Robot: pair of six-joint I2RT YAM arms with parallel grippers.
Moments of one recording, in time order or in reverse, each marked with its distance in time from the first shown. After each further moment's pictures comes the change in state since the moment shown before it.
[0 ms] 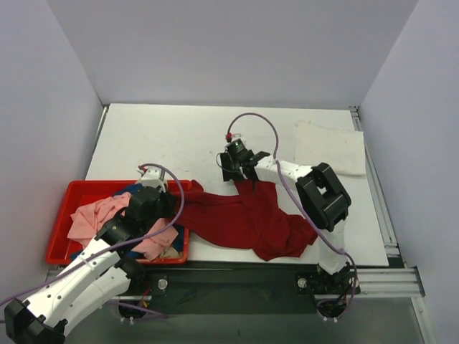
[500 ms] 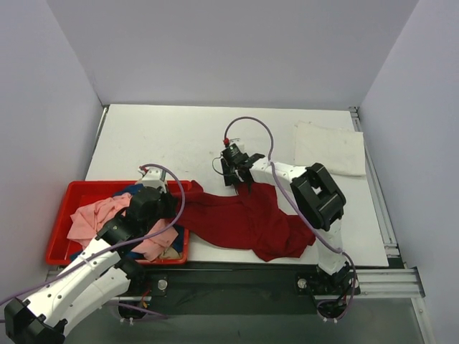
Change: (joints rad) left arm -0.003 0.010 0.000 0.000 0.012 -0.002; right arm 0.027 0.052 0.031 -0.092 0.111 -0.008
